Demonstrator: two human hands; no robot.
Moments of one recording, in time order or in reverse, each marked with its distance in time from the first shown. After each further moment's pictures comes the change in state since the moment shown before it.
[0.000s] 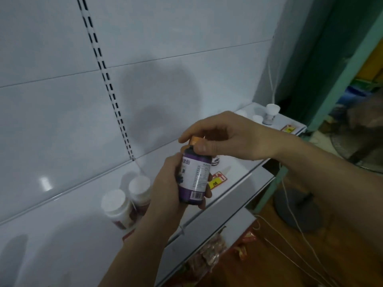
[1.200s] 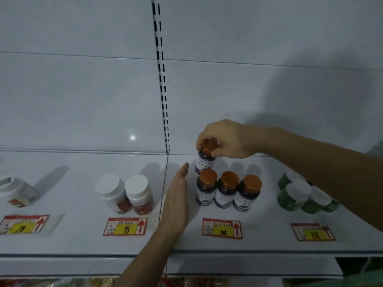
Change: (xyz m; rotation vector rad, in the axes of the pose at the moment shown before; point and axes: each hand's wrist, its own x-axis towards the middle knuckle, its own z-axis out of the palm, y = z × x) left_hand 0.107 -0.116 -0.034 0.573 0.814 0.340; right_hand 0.178 0.119 -0.042 -0.671 -0.557 -0.405
